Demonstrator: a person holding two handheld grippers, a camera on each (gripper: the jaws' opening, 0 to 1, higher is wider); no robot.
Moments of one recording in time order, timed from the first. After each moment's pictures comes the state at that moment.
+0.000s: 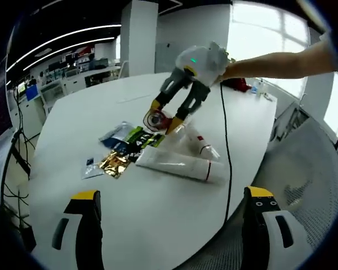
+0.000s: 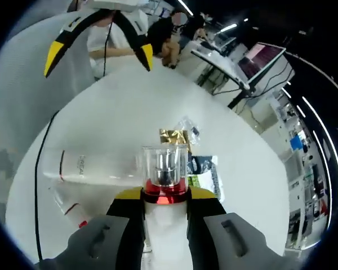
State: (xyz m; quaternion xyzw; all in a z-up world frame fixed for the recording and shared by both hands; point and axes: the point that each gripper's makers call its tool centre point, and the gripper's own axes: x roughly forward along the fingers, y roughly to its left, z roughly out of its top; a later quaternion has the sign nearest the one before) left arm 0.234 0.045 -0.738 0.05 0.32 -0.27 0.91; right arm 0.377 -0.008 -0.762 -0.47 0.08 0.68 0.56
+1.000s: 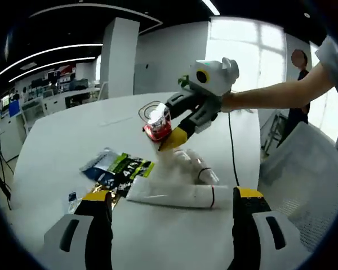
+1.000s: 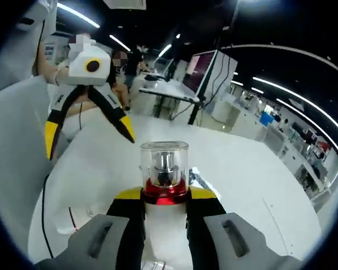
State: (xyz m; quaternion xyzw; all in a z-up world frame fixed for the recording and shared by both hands) left arm 0.294 0.018 -0.737 0.03 0.21 -0.38 0.90; right arm 0.379 -0.015 -0.731 -0.27 0.08 0.64 0.72
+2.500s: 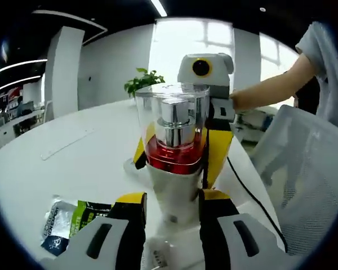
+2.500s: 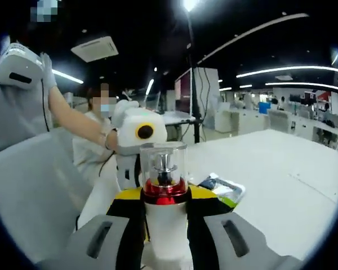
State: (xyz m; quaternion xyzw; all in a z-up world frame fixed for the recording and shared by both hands) left arm 0.345 -0.075 -0.761 0.08 0.16 -0.58 0.79; right arm 0.344 -0.033 -0.717 -0.05 0.10 0.68 0.73
